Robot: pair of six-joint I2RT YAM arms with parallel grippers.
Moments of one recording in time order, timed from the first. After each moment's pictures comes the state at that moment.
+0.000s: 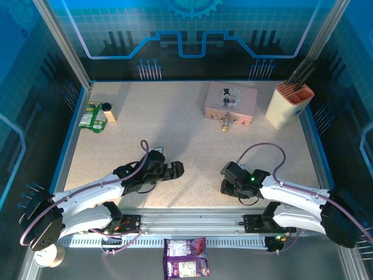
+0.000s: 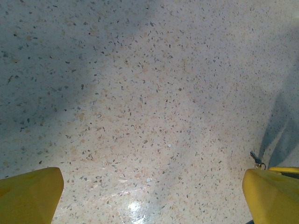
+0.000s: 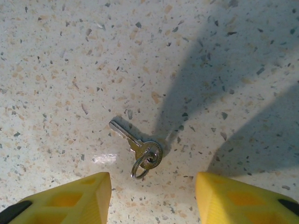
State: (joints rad) left arm -0.79 1.06 0.52 -0.28 -0.03 -0.96; right arm 0.86 1.07 0.46 -0.65 0.09 1.07
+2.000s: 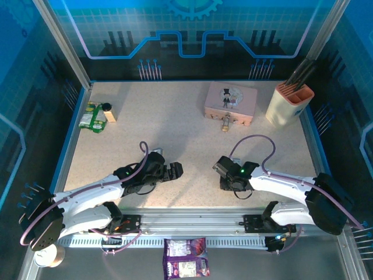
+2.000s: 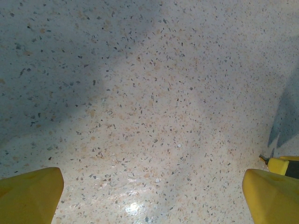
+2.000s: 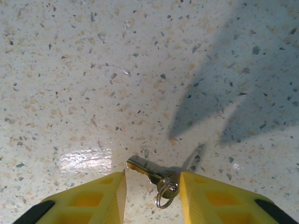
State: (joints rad) left arm -0.79 1.06 0.49 -0.27 -0.05 -0.98; right arm 0.86 1.25 0.59 -0.68 0.19 0.96
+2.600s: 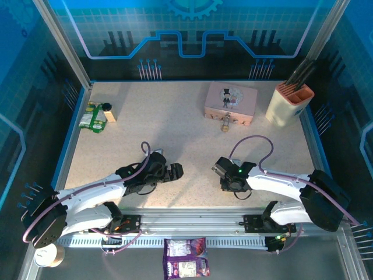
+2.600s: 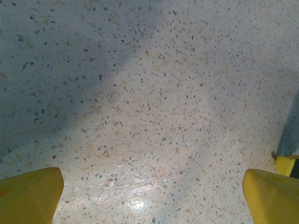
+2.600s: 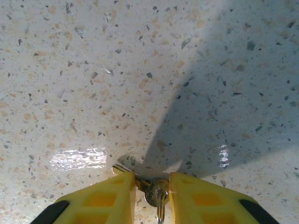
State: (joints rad) left arm -0.79 1.09 0.49 -0.27 -0.05 -0.98; right arm 0.86 1.29 0.58 -0.67 0.20 0.96
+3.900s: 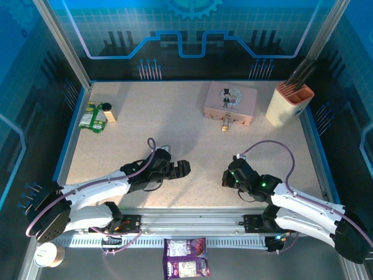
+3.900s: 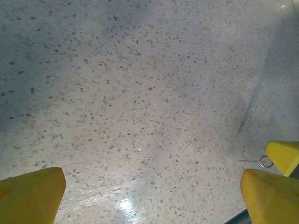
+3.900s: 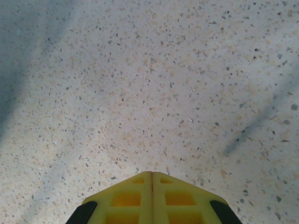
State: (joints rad) left arm -0.83 1.16 0.56 -0.18 0.00 -0.98; right arm 0.81 0.87 0.39 -0.40 0.15 0.94
